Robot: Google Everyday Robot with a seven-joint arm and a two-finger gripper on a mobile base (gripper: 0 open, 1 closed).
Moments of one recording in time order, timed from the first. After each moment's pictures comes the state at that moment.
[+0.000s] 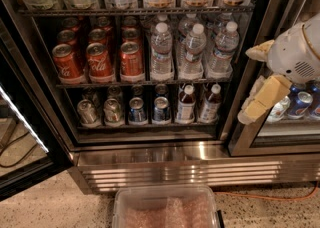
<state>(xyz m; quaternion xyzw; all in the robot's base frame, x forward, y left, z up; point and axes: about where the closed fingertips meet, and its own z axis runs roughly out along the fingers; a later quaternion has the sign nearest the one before) 0.485 -0.196 0.918 -0.56 0.77 0.10 0.28</state>
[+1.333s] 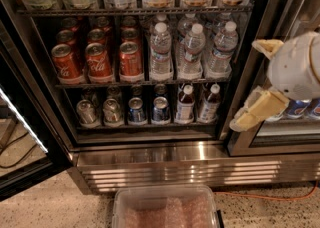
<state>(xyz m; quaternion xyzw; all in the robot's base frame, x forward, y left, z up) 0.470 -0.181 0.937 -0.55 0.75 0.00 0.37</state>
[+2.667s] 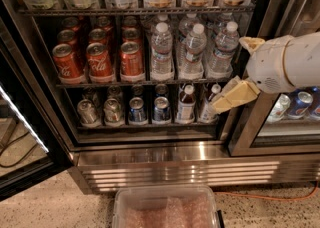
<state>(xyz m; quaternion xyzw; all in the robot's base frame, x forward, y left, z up) 0.516 -0.168 0.926 -0.49 0.75 0.03 0.44</state>
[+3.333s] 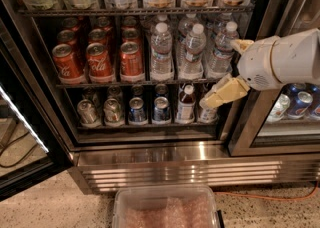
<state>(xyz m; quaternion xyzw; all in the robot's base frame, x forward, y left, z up) 0.537 -0.150 0.911 -0.49 0.75 0.06 0.44</state>
